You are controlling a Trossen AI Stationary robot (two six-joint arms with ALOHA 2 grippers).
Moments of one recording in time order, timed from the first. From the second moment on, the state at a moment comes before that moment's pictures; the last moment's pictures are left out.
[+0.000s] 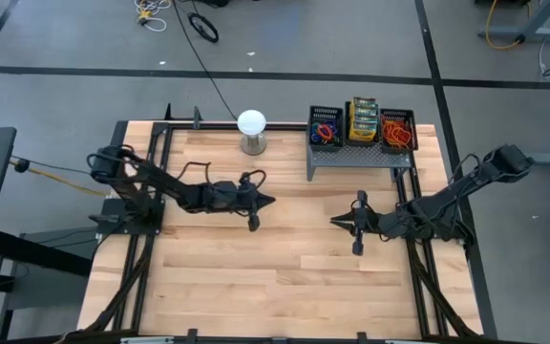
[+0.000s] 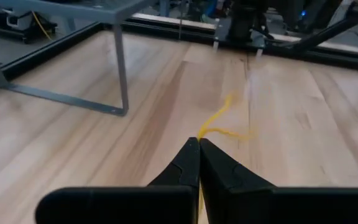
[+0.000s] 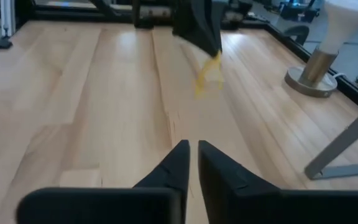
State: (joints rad) left arm -0.03 1.65 0.53 0.84 -0.25 -0.13; right arm 0.47 0.95 0.30 0.19 0.59 0.19
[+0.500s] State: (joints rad) left arm -0.03 1.87 0.80 0.77 -0.15 -0.05; right arm 0.47 1.26 0.30 0.53 0.63 0.14
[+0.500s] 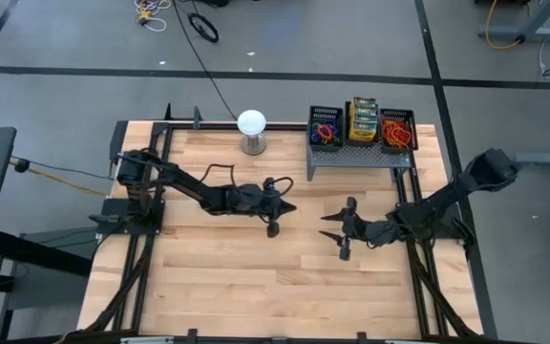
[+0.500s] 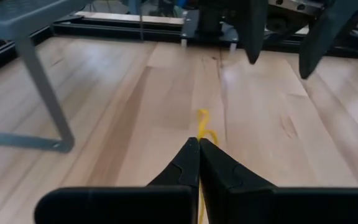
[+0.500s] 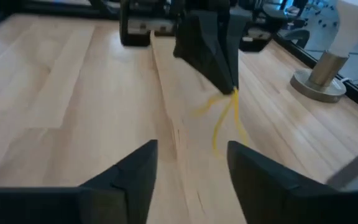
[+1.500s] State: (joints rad) left arm -0.07 1.89 0.89 0.74 -0.17 -0.03; right arm 0.29 1.47 0.43 0.64 0.47 0.11
